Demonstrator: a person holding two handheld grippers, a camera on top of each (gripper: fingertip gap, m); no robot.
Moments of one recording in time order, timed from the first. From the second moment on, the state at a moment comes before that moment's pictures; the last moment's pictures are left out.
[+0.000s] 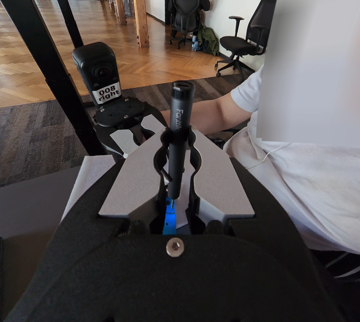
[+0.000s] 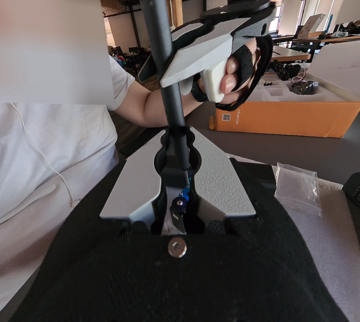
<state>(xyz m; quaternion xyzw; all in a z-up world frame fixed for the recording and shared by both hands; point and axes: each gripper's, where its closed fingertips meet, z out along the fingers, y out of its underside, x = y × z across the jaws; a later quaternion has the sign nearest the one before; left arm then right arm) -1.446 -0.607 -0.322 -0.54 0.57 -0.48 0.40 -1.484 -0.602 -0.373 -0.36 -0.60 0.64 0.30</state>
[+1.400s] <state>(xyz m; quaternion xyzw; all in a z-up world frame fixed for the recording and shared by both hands) -1.443 -0.608 -0.311 -0.54 0.58 -0.47 0.40 -1.491 -0.600 -0.362 -0.51 -0.54 0.48 0.47</state>
